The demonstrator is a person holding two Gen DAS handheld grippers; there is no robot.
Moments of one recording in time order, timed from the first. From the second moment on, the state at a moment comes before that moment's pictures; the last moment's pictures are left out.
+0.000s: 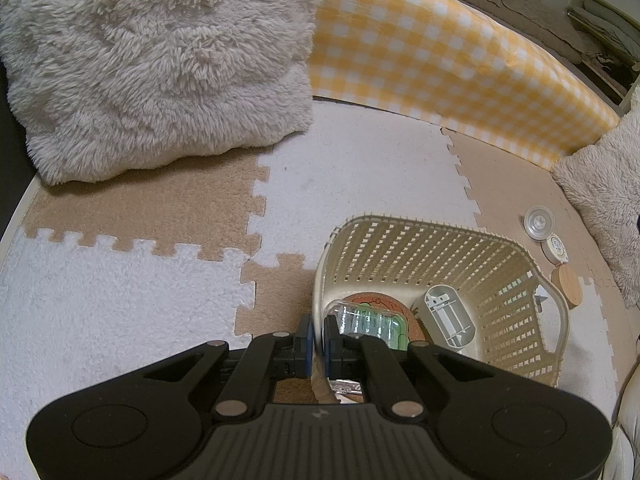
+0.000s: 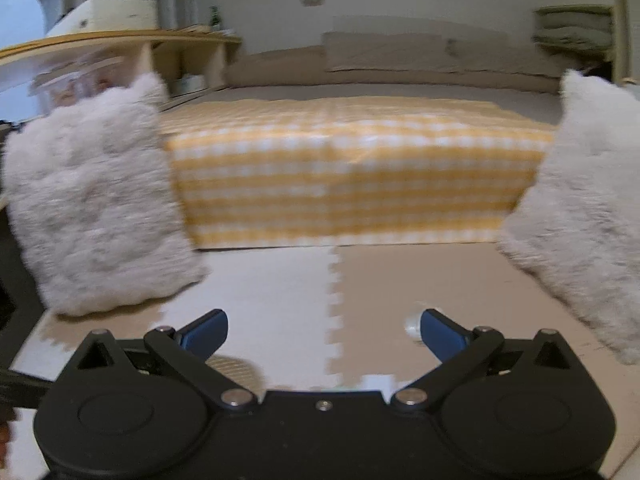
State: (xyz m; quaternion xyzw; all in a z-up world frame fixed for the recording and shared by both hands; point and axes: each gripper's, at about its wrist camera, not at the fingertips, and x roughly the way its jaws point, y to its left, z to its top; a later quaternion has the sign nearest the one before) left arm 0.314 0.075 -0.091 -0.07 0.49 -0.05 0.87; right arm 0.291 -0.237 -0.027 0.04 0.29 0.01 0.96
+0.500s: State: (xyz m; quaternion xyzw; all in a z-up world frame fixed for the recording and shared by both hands) left arm 0.314 0.075 -0.092 -0.07 0.49 -0.05 0.87; right arm 0.314 -0.315 -0.107 0.11 0.34 -0.14 0.92
